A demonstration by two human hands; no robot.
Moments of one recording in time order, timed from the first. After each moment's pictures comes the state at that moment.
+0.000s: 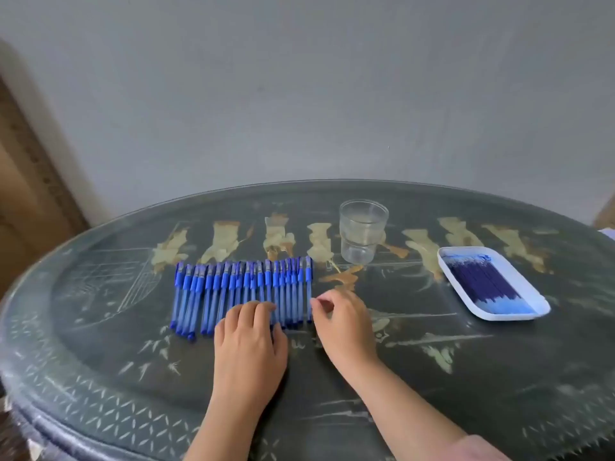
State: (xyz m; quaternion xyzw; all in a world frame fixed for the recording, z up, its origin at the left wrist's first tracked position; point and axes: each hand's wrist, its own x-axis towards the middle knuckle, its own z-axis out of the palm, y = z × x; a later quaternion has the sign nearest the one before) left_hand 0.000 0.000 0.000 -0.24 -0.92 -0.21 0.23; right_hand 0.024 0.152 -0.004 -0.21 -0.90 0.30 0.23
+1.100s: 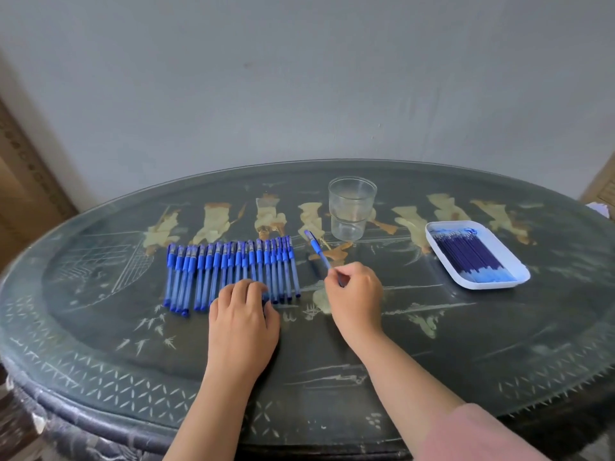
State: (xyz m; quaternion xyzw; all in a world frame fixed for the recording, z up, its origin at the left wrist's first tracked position) left_hand -0.002 0.001 -0.005 -0.25 -0.92 -0.21 0.24; right_hand 0.038 0.166 0.003 -0.30 -0.84 0.34 0.31
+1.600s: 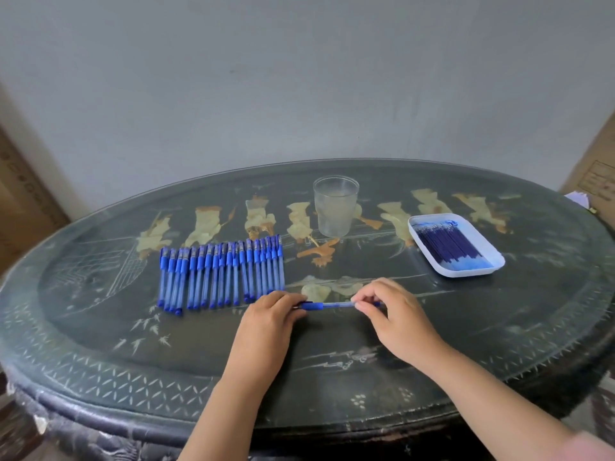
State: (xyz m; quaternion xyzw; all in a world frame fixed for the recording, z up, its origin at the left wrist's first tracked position) left_hand 0.024 0.019 0.001 -0.39 -0.84 -0.34 0.12; right_hand 0.131 0.223 0.005 -0.09 -0.91 0.32 0.23
